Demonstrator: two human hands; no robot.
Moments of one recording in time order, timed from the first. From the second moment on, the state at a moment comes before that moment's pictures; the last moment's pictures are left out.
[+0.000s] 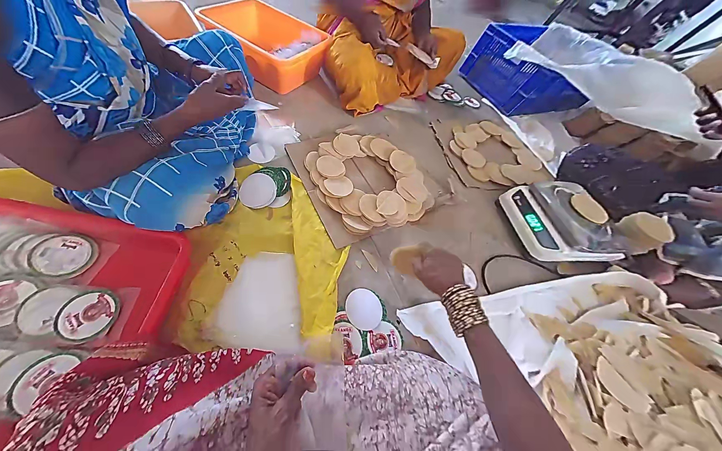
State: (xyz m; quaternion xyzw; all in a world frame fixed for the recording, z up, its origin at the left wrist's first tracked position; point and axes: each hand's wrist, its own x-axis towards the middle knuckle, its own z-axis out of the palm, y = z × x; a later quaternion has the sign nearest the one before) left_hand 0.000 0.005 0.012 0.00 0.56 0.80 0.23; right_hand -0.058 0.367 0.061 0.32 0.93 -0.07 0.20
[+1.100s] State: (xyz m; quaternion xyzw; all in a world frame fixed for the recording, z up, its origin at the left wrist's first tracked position) left_hand 0.018 0.001 0.003 0.14 0.65 0.73 0.15; right_hand 0.270 0.259 0.057 0.43 0.73 -0.53 0.00
